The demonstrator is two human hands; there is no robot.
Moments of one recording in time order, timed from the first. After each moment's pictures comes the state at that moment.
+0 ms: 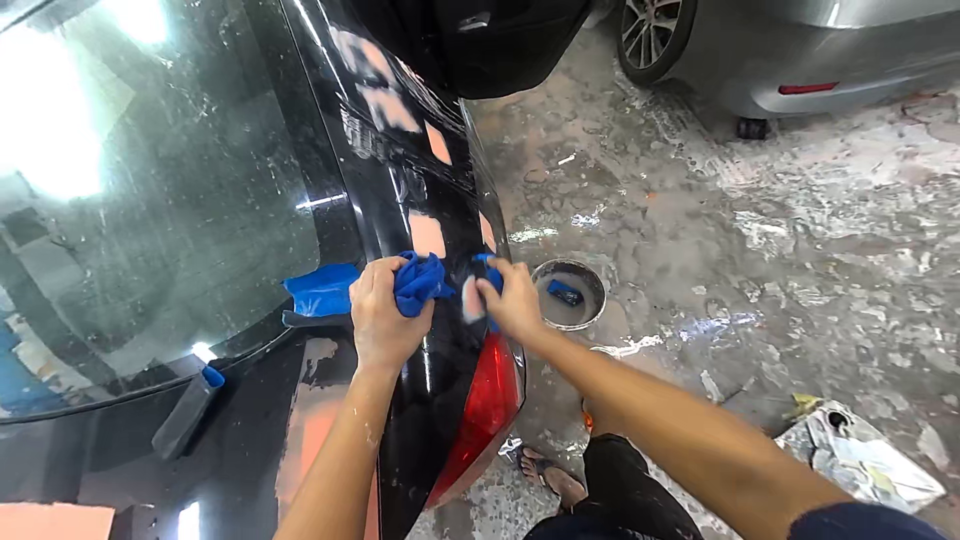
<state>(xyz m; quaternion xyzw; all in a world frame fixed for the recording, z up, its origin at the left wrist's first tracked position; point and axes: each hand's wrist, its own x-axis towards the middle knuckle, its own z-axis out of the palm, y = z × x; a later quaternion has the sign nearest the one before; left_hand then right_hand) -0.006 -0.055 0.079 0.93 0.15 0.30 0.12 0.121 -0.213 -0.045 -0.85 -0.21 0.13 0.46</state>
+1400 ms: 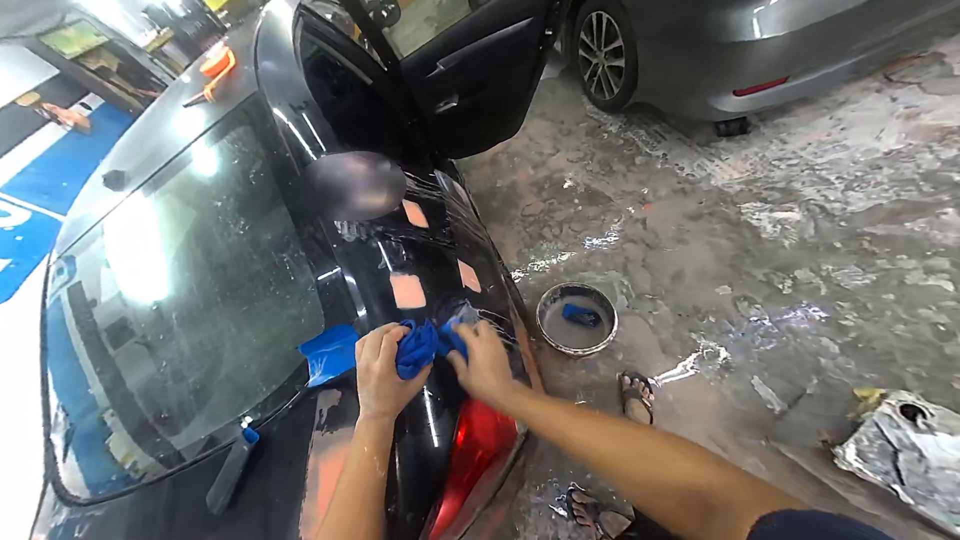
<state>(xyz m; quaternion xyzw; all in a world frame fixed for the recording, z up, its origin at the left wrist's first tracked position) -0.011 -0.068 0.070 0.95 0.02 0.32 0.01 0.082 -0.234 -0.016 -0.82 -0.25 0.19 0.48</state>
